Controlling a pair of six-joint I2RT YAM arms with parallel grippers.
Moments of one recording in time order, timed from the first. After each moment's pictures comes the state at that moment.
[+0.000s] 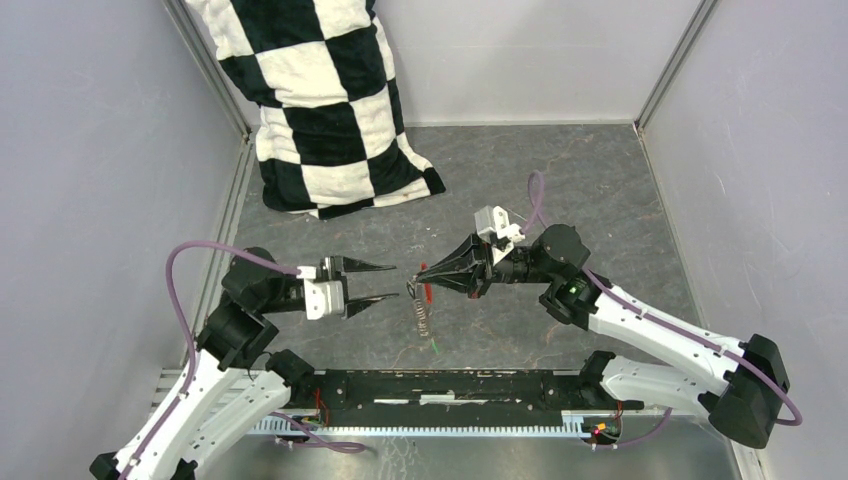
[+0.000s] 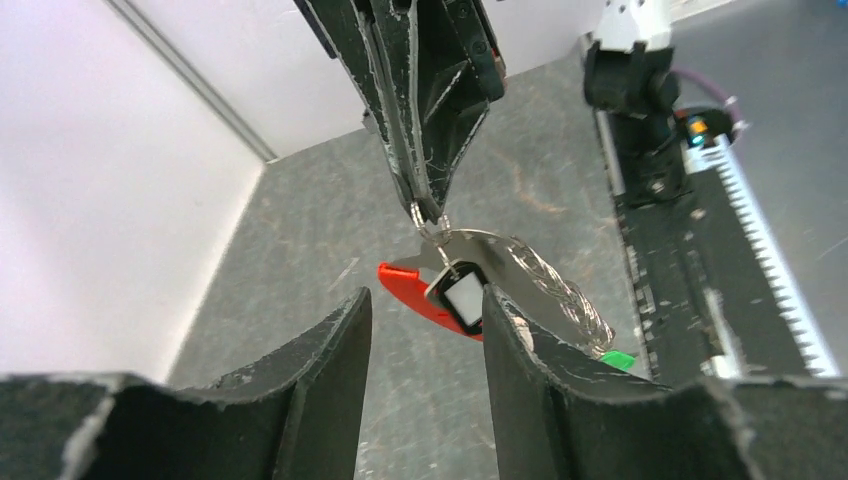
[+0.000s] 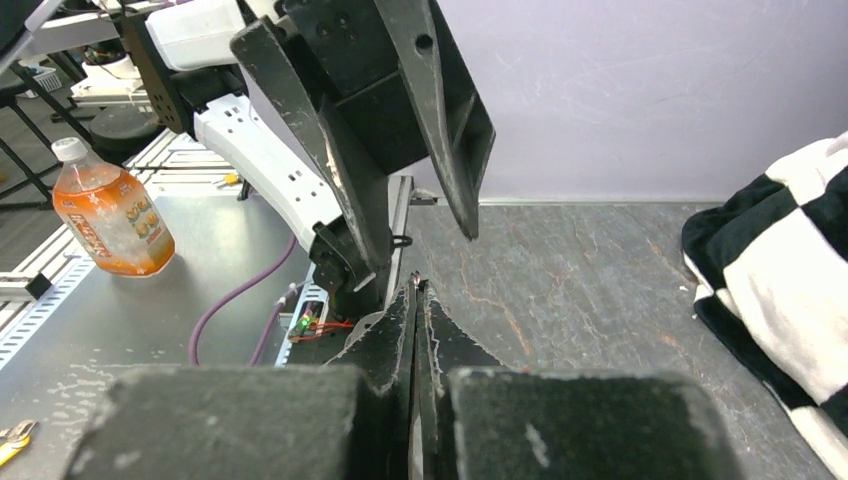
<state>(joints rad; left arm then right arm) -0.58 0.53 0.76 -0.25 0.86 0.51 0.89 1.03 0.75 0.50 -0.71 0.17</state>
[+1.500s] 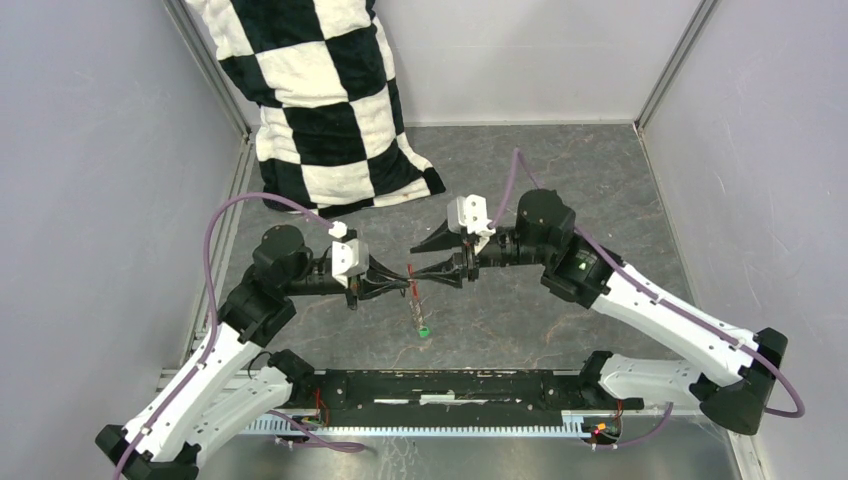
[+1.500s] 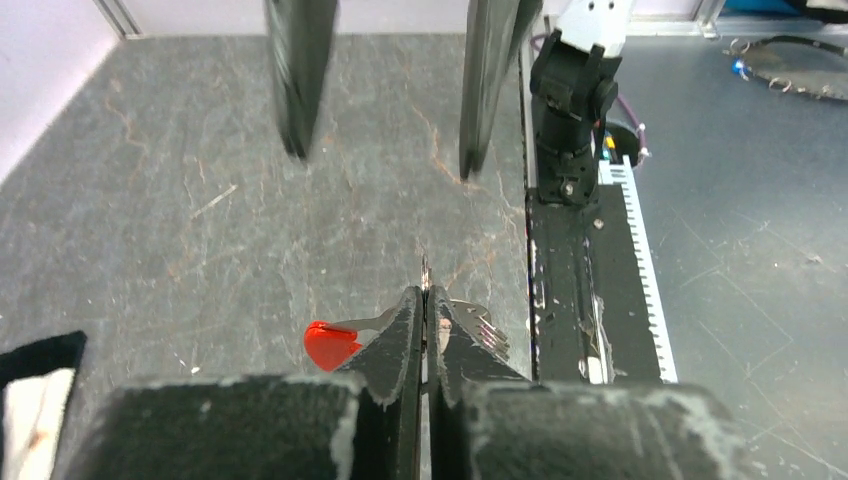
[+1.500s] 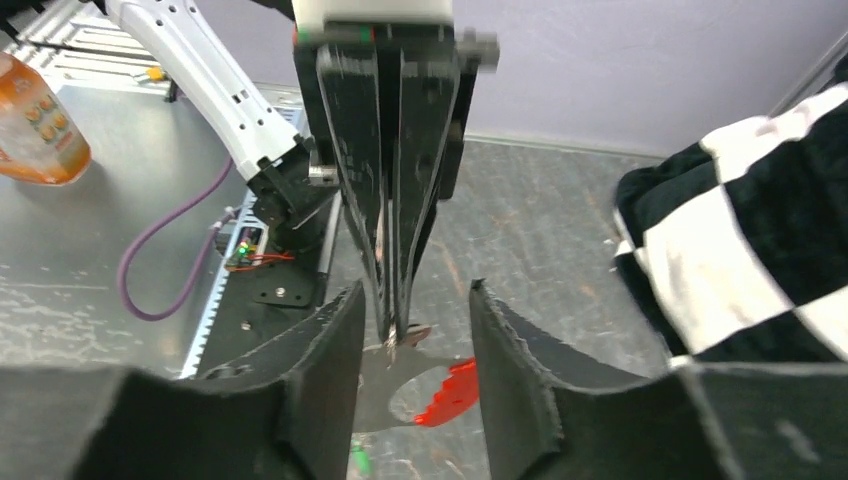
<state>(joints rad) -0.58 0.68 0.77 -0.22 0.89 0.20 0.92 1.10 1.04 0.02 -0.68 -0.14</state>
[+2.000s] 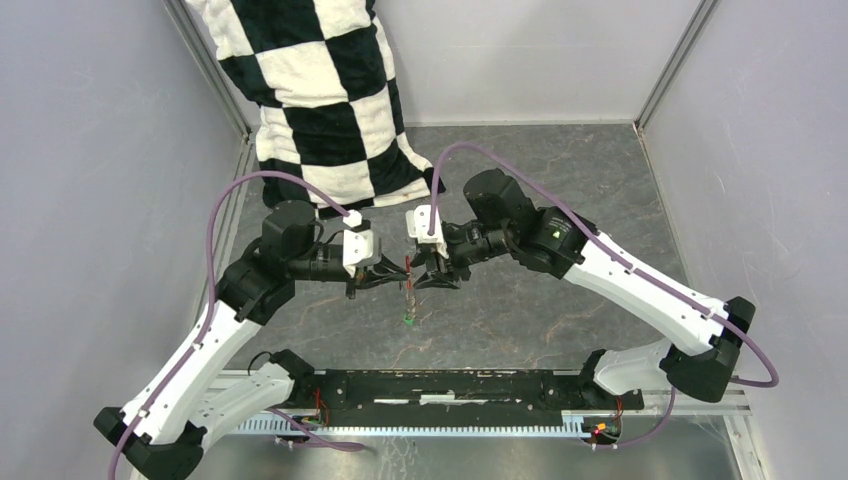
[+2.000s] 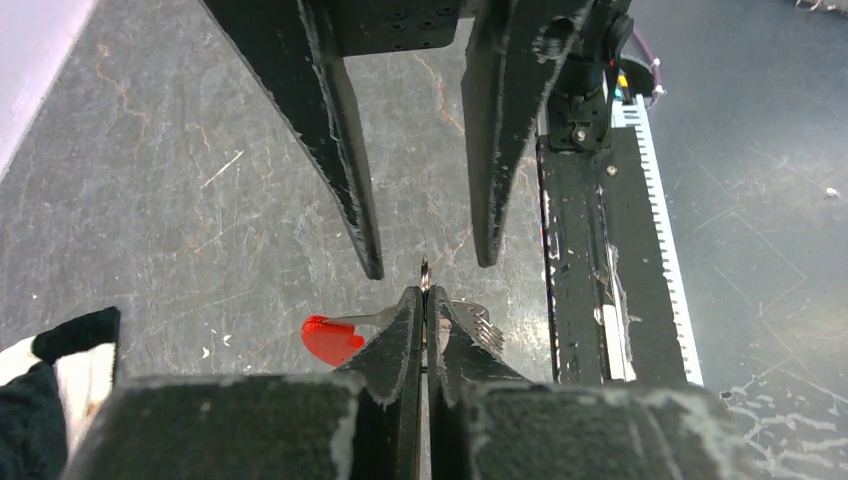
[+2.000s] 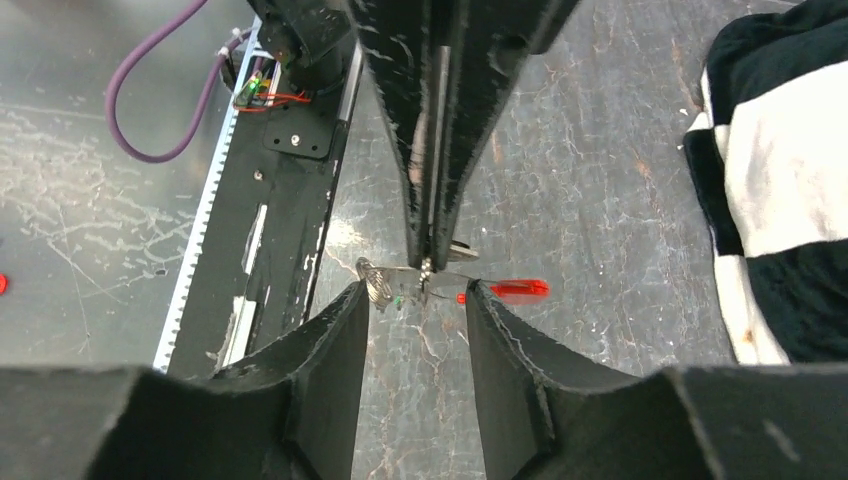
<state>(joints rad) -0.58 0.82 0.99 -0.54 0.87 0.43 0.95 1.33 1.43 -0.63 -0.64 -0.46</state>
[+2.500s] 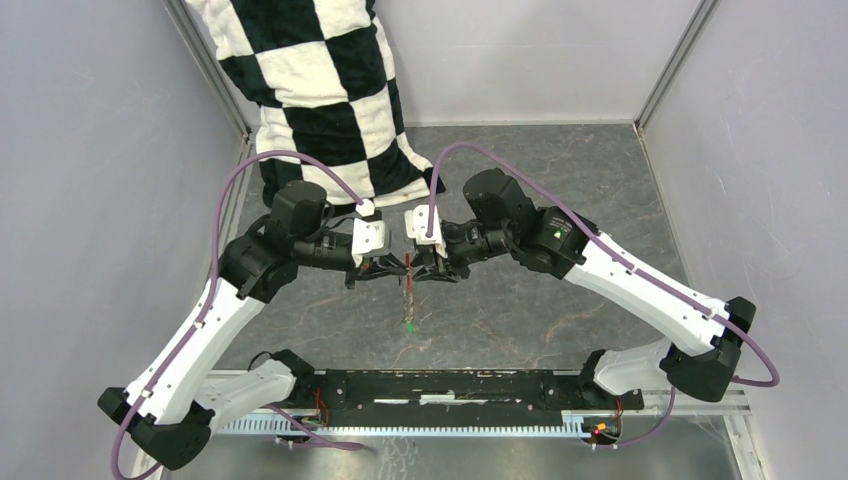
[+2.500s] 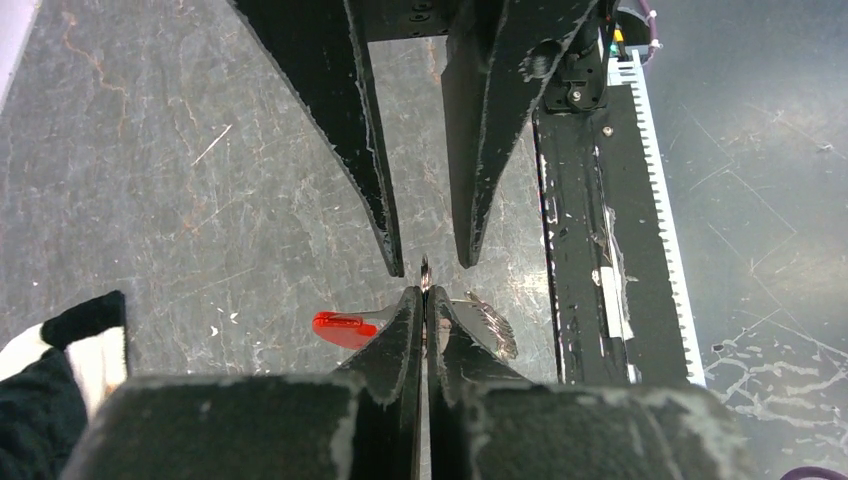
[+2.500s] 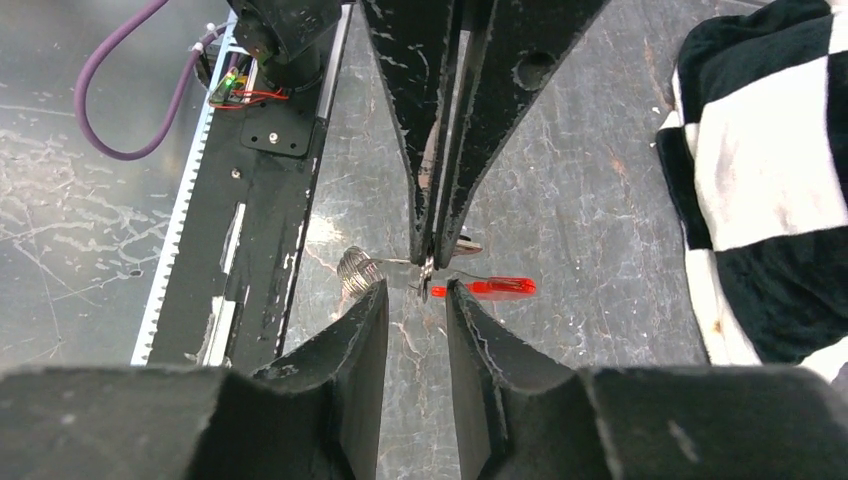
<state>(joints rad) -0.58 0.97 1.18 -0.79 0.87 0.59 0.96 1.34 1.45 -0.67 -0.59 -0.49</state>
